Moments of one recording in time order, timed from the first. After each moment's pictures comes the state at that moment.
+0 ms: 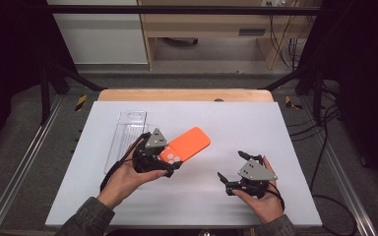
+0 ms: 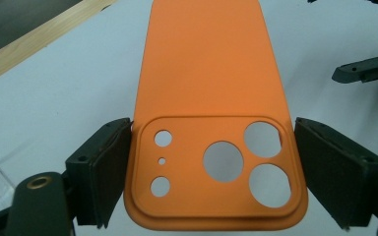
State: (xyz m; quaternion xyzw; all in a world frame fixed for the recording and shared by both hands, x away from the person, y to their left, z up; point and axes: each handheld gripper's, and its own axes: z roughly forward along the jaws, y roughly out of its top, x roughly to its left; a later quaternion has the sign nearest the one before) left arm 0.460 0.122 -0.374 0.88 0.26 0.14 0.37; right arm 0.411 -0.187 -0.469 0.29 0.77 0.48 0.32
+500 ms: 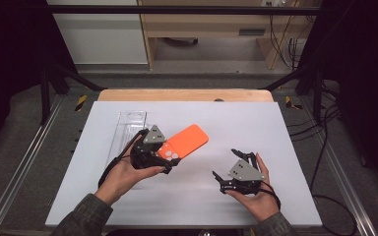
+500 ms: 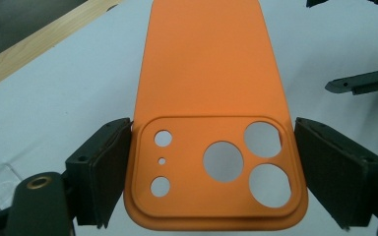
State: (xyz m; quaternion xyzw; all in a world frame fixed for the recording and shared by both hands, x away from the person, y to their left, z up) left arm 0.467 0.126 -0.368 0.88 0.26 0.14 0.37; right arm 0.414 -0.168 -0.464 0.25 0.79 0.44 0.35
